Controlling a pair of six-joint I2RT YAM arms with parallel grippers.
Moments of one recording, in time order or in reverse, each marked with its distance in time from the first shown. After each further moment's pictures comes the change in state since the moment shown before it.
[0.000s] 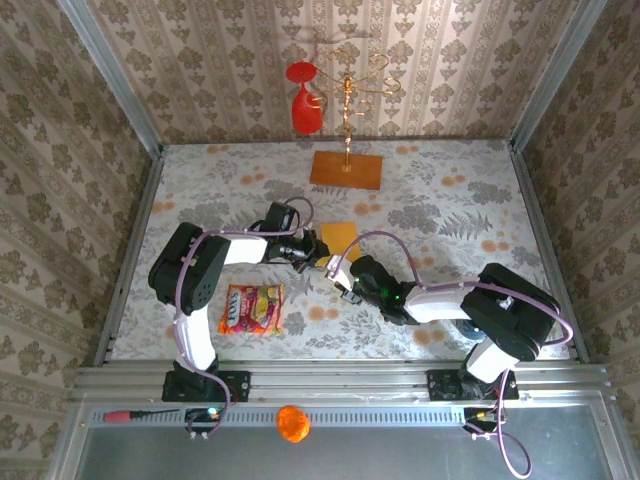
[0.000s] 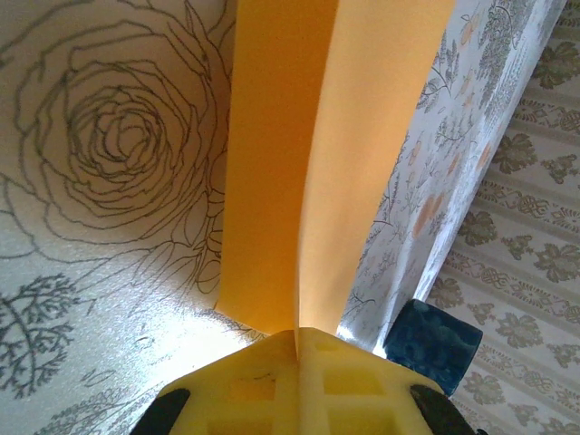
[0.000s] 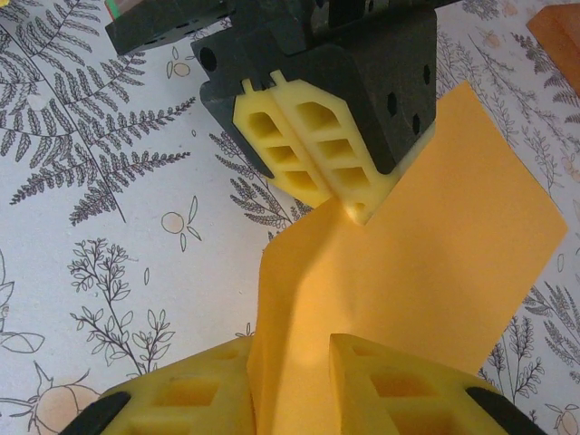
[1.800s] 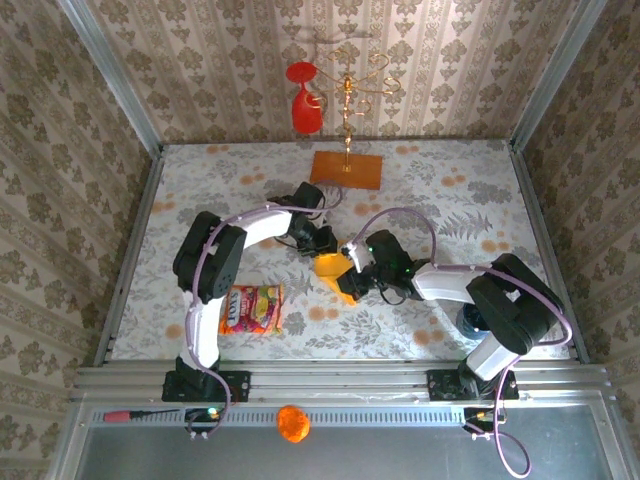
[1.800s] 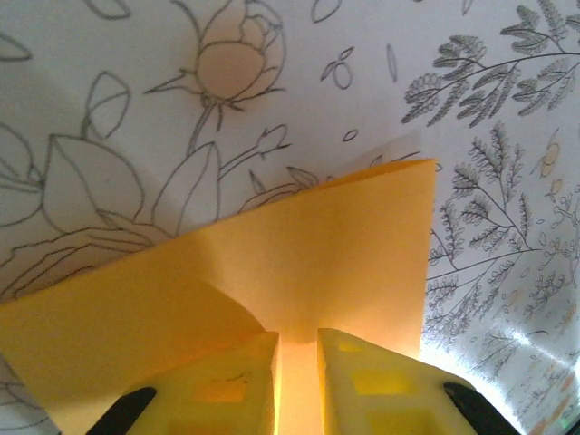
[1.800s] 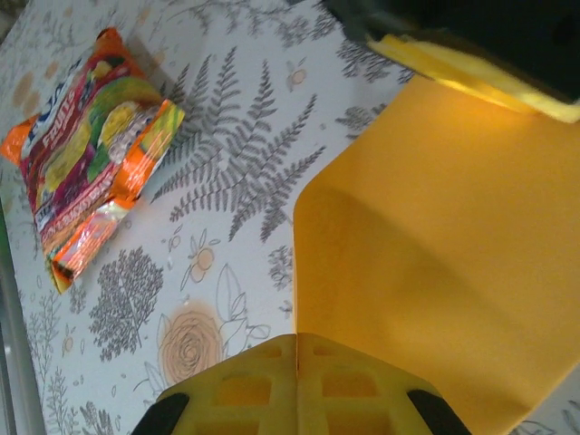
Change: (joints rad) left arm -0.080 0.163 0.449 -0.620 -0.293 0.489; right arm -0.230 0.015 0.104 -0.221 -0.682 0.539
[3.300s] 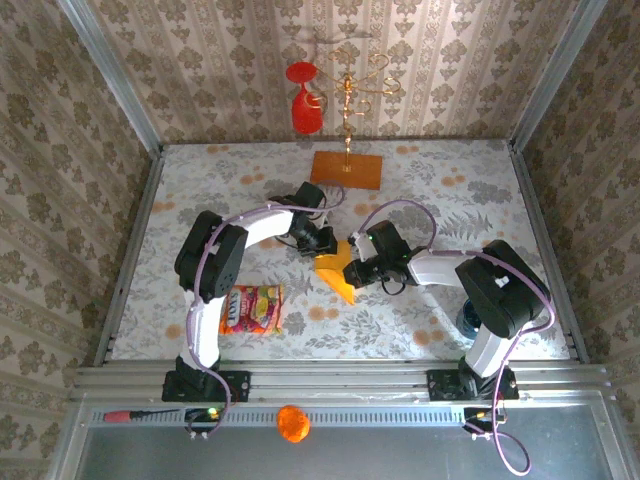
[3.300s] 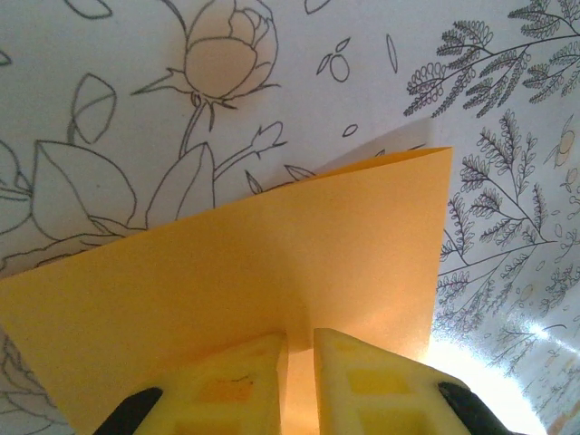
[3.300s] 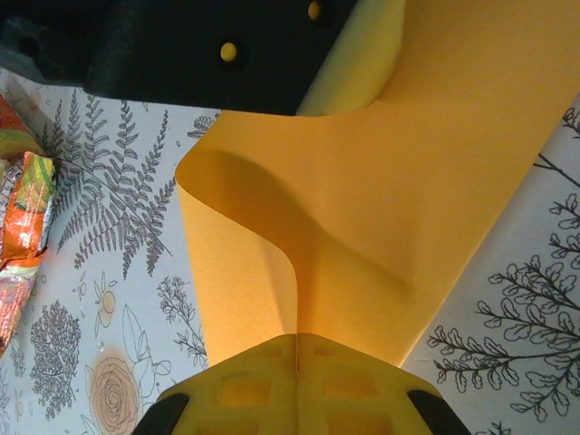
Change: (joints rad) left arm -0.006 0.012 0.015 -0.024 -0.007 0.037; right arm -0.069 0.107 0.105 -0.135 0.032 0.098
